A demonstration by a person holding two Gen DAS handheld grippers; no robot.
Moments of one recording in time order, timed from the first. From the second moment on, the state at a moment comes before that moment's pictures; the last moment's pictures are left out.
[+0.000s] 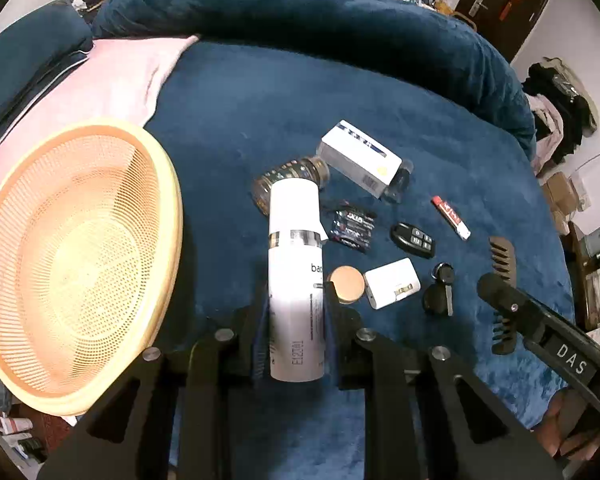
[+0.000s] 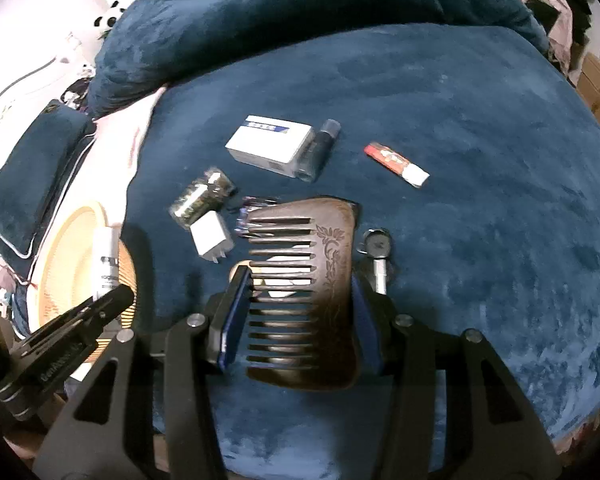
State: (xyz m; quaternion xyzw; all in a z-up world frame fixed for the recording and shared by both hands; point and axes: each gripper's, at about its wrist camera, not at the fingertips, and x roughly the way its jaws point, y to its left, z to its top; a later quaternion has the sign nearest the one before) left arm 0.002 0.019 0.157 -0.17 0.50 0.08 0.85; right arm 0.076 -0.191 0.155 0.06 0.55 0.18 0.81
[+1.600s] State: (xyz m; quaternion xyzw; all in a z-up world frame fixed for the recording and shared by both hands) left arm -0.089 0.219 0.119 -0.28 0.48 0.29 0.78; right arm 0.036 0.056 0.160 -0.03 0.56 0.41 0.73
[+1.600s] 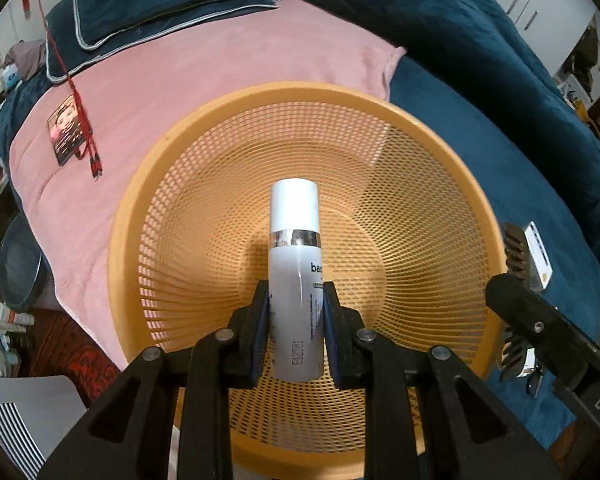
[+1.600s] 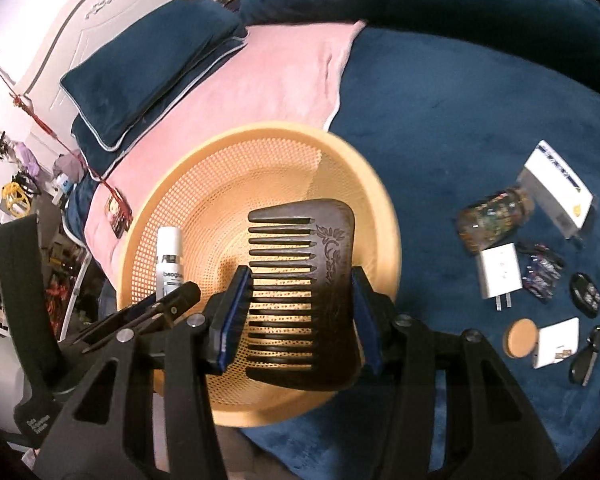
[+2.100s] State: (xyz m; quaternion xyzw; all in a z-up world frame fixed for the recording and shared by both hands) left arm -0.099 0.229 0.115 -0.28 0.47 0.33 0.77; right arm 0.038 0.069 0.146 -0.05 0.58 0.40 0.71
